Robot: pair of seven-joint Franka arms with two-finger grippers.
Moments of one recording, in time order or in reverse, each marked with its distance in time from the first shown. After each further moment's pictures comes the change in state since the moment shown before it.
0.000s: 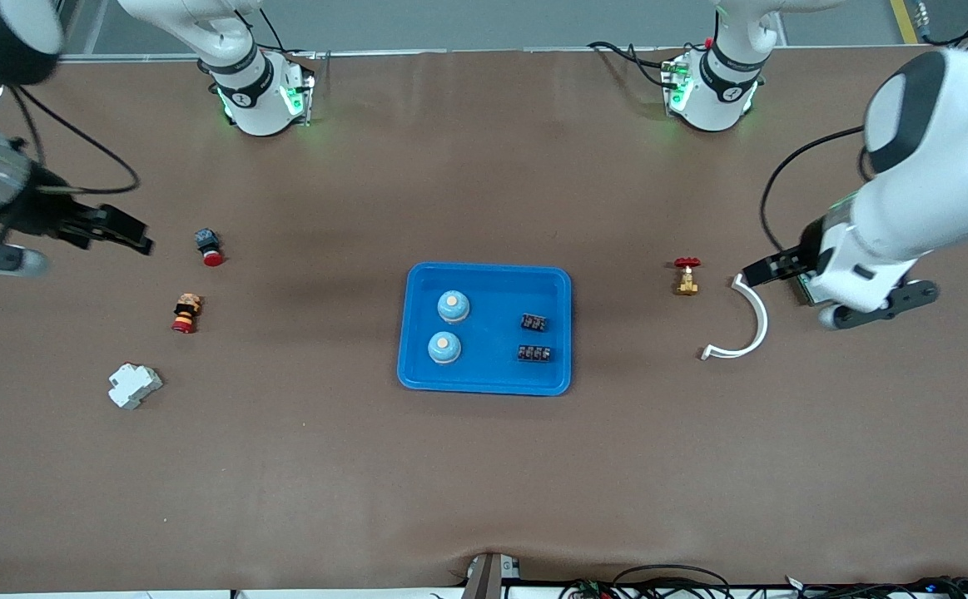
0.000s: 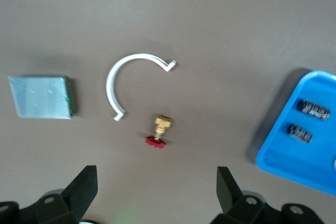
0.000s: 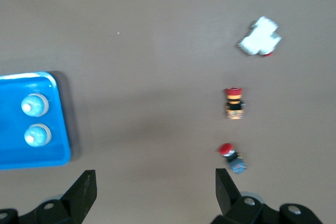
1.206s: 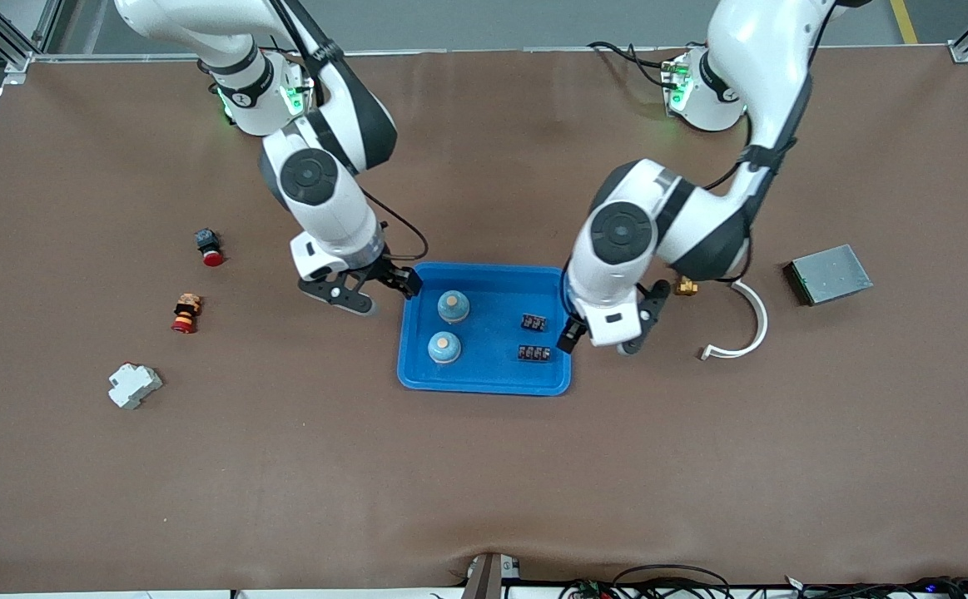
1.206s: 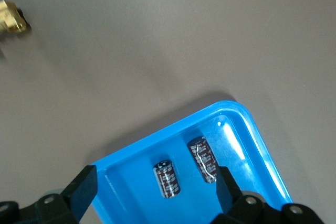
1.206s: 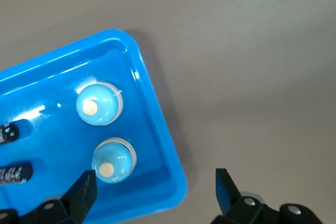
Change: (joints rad) left arm -0.392 0.357 -0.001 0.050 0.148 0.412 -1.144; right arm 0.506 0.363 0.008 -0.162 -0.001 0.606 0.701
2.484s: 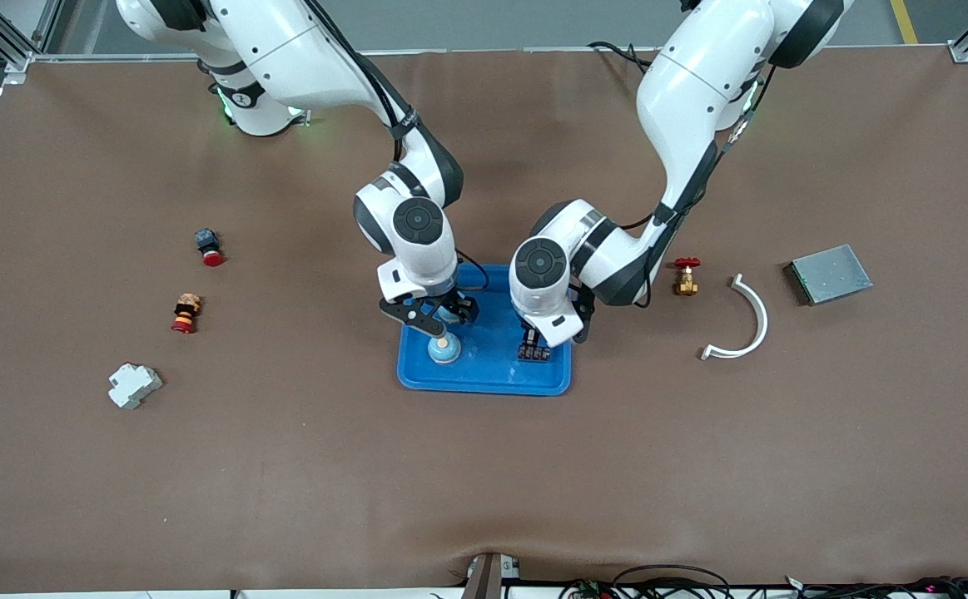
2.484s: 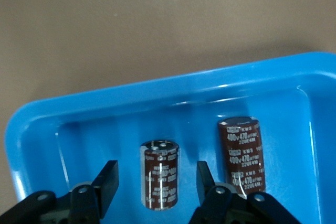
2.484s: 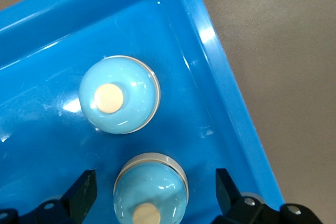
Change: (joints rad) left arm -0.095 0.233 0.007 0.048 -0.016 0.142 -0.373; right arm 0.114 0.322 -0.006 0.214 -0.081 0.088 0.232
